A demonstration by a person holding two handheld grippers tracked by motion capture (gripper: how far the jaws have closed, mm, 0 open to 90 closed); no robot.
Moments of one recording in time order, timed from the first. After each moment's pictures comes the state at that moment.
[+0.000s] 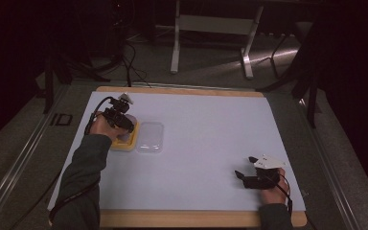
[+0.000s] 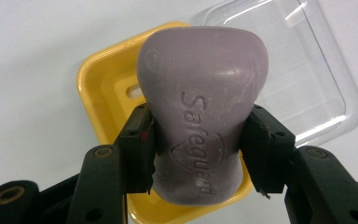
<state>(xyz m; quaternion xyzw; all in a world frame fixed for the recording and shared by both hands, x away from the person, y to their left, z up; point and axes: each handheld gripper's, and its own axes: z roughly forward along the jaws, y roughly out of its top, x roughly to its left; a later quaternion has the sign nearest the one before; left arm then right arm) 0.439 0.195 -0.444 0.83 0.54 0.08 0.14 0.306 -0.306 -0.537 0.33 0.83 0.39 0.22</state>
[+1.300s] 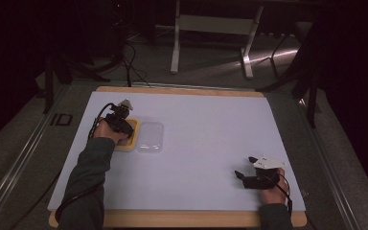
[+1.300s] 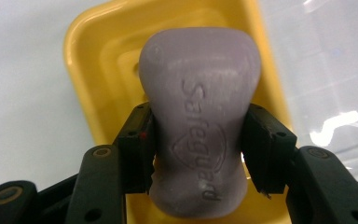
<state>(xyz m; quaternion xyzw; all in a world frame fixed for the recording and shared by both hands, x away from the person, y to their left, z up) 0.450 0.200 -0.481 0.81 0.57 0.07 0.08 0.306 -0.305 -0.537 0.33 0.83 0.39 0.22</state>
